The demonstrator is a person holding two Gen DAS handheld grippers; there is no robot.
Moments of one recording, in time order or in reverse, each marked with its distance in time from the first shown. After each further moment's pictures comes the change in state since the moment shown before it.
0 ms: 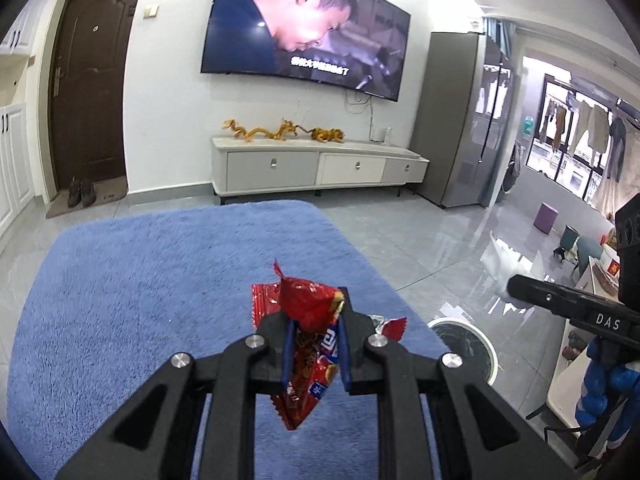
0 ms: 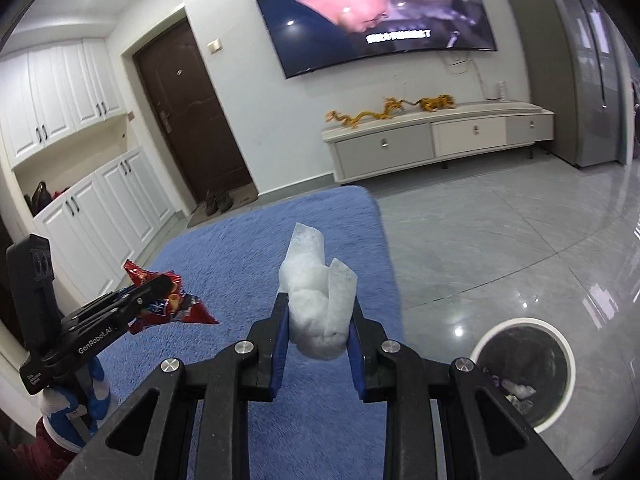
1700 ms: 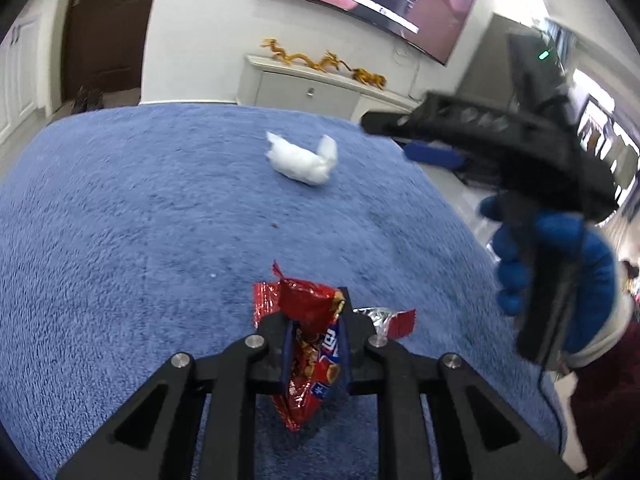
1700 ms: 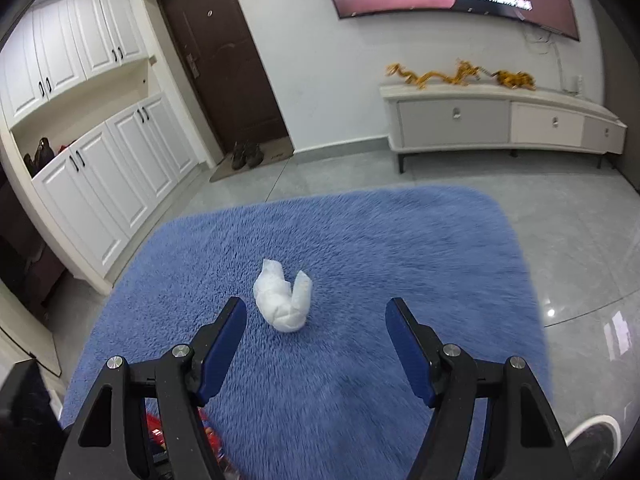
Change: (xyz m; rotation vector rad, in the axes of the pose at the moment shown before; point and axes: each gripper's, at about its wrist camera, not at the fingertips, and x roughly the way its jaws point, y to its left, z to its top) left arm 0.109 0.139 -0.036 -0.223 0.223 -0.009; right arm 0.289 0.083 0.073 -0.128 0.209 0.143
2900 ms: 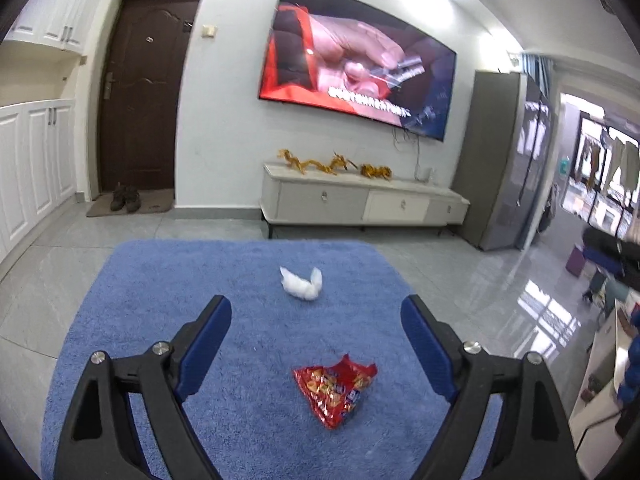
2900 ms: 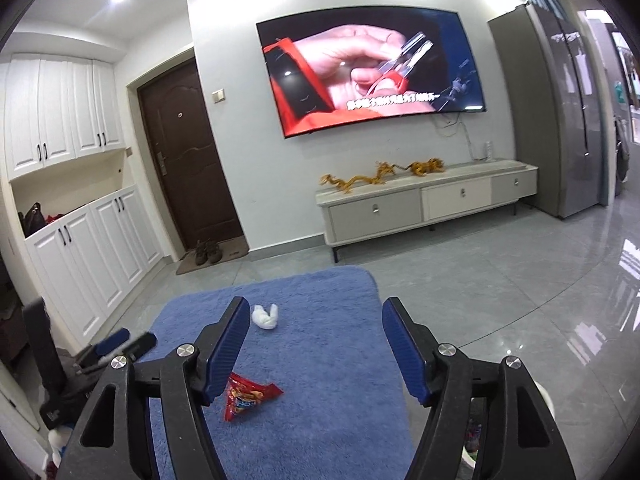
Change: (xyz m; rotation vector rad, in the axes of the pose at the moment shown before) left arm -0.151 -0.061 0.013 0.122 -0.335 0.120; right arm -0.293 0.027 -0.075 0.066 -0.380 -0.207
